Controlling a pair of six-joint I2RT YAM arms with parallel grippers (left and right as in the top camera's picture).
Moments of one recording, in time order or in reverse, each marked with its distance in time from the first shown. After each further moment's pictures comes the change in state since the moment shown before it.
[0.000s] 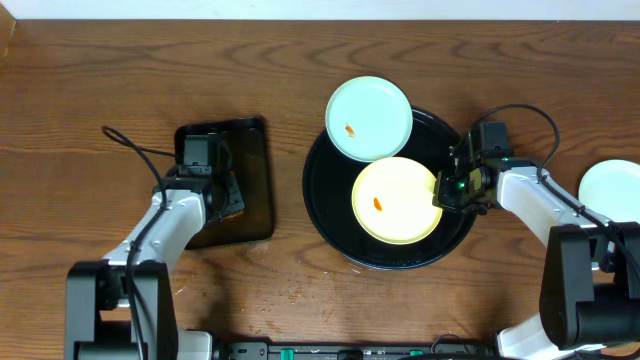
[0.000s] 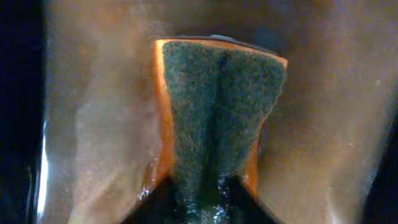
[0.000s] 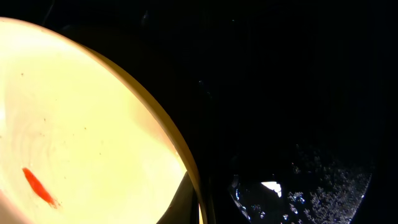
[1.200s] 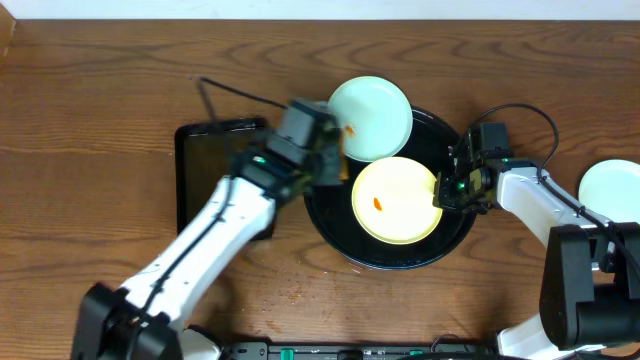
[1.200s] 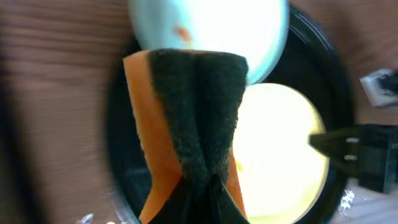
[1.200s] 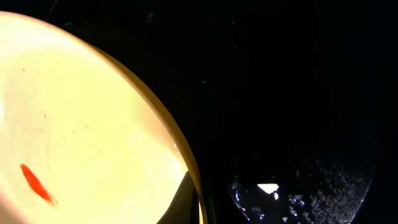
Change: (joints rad) left arm -0.527 -0.036 0.397 -0.116 0.130 -0.169; right arm 0.000 0.000 -0.005 0.018 -0.002 -0.026
